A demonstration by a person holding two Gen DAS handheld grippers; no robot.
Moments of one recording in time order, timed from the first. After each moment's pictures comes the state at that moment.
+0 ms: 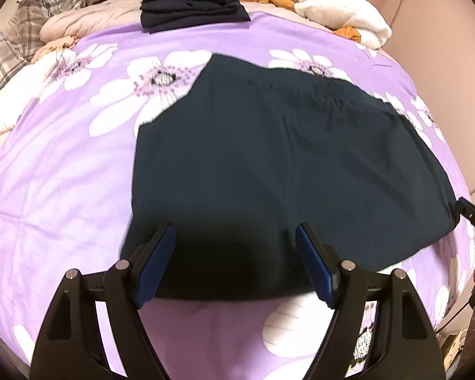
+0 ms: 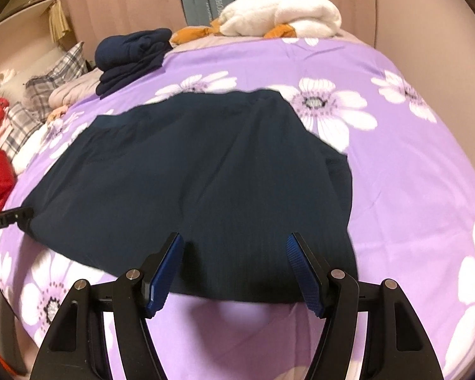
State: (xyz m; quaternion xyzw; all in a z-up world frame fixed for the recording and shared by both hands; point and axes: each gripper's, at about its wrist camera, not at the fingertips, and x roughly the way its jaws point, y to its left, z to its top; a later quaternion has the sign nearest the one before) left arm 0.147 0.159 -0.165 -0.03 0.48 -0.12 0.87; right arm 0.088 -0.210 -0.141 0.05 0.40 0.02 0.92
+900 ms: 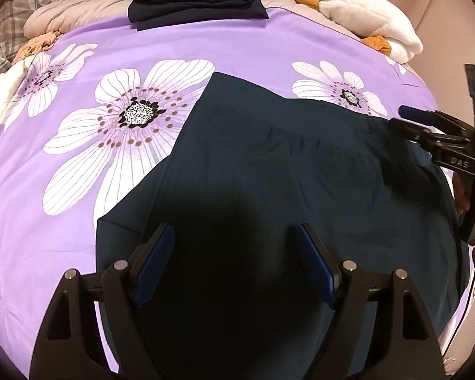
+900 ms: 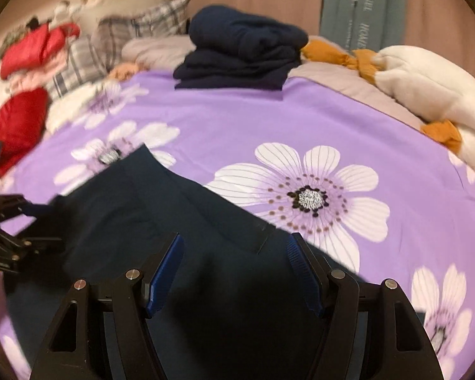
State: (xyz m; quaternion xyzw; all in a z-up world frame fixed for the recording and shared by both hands) left arm 0.278 0.147 -0.183 -0.05 0.50 -0.10 0.86; right arm 0.339 -0.063 -0.131 -0.14 0.40 0.22 0.88
